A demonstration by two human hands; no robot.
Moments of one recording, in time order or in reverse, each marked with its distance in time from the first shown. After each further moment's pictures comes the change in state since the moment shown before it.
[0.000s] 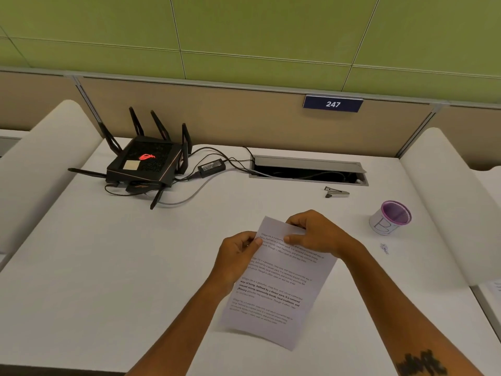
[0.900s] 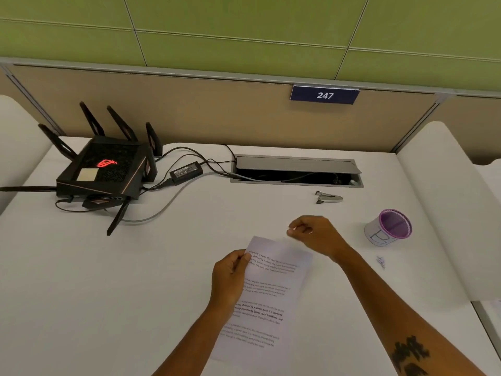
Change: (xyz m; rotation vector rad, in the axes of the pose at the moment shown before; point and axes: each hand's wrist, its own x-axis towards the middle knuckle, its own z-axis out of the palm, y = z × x) left_hand 0.082 -0.052 0.043 0.063 0.190 -0.103; right_hand 0.083 0.119 -0.018 0.227 0.208 0.261
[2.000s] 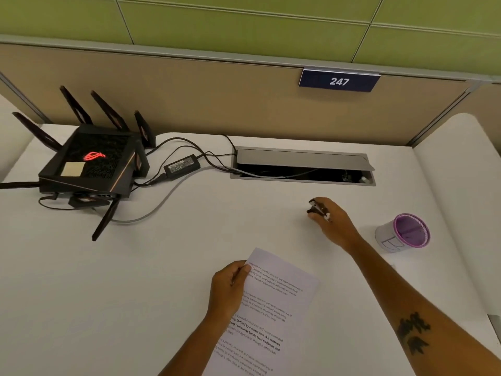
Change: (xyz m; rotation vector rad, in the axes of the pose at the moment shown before) left_hand 0.031 -0.046 0.004 0.066 -0.032 -0.060; right_hand 0.070 0.056 -0.020 -0.050 0.139 -0.061
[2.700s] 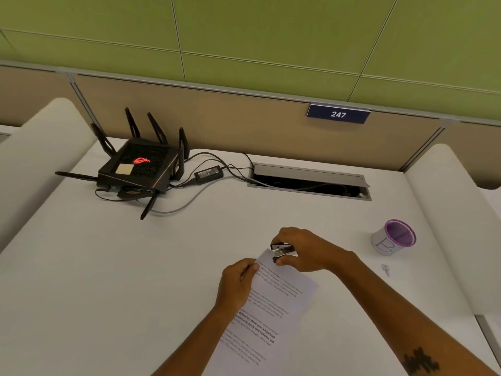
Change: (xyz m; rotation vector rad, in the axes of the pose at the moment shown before) left_hand -0.057 0.002 -0.029 0.136 -0.005 0.209; right_hand -0.118 -0.127 0.029 -0.511 -0.505 -0.488
